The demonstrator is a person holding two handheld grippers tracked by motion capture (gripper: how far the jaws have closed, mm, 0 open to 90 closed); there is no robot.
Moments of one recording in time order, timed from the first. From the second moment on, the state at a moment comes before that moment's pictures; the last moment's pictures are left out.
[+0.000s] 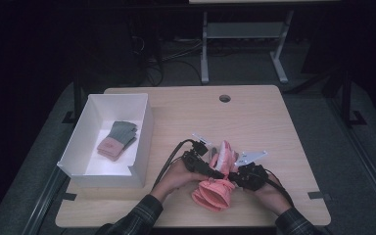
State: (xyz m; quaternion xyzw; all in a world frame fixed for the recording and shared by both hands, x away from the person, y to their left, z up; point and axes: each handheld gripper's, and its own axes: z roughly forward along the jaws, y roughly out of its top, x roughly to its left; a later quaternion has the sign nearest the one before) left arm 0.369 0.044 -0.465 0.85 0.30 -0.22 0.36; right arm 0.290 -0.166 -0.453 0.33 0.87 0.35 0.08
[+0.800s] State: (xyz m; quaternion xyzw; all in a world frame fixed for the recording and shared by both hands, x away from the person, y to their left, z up) left arm 0.367 0.053 -0.451 0.84 0.30 -0.23 0.39; right arm 0.277 -0.212 -0.434 0.35 0.84 0.42 0.06
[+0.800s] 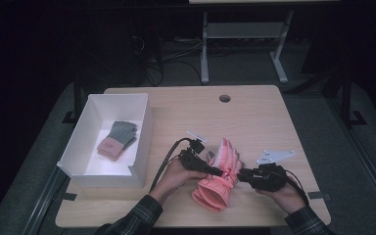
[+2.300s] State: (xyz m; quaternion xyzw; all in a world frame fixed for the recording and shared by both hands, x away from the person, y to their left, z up) left arm 0.383 0.187 -0.272 0.81 0.35 -0.11 0.45; right arm 0.265 -0.245 -0.462 0.41 0.83 0.37 0.10
